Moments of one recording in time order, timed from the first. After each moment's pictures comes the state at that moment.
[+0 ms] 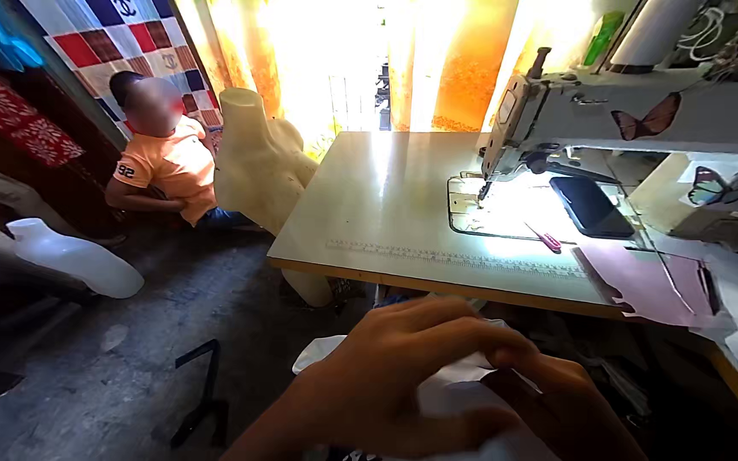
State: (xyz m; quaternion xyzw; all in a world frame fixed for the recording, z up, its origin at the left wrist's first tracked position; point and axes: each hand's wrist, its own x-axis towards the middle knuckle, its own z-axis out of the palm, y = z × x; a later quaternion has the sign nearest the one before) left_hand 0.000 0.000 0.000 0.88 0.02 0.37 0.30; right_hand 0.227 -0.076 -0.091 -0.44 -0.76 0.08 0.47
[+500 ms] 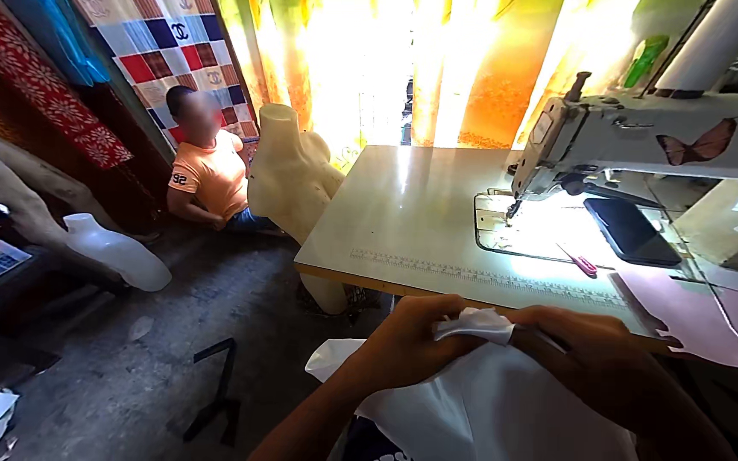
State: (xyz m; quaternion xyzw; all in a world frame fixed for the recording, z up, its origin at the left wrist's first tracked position) left_hand 0.014 0.042 -0.047 0.82 0.12 0.36 0.42; right_hand 0.241 -0.028 -0.045 -0.41 -0.81 -0.01 0.42
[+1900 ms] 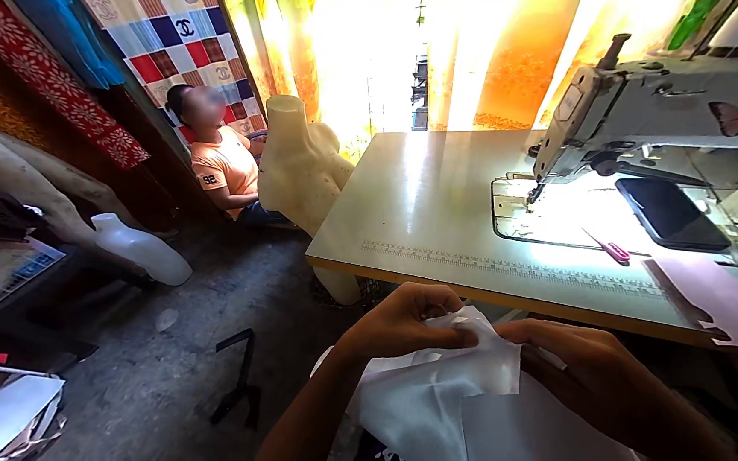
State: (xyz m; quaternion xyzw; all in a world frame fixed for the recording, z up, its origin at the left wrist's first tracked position) left_hand -0.005 0.070 -0.062 0.75 0.07 0.28 0.59; right_hand 0.229 -0.029 -0.070 -0.38 -0.82 0.04 0.41
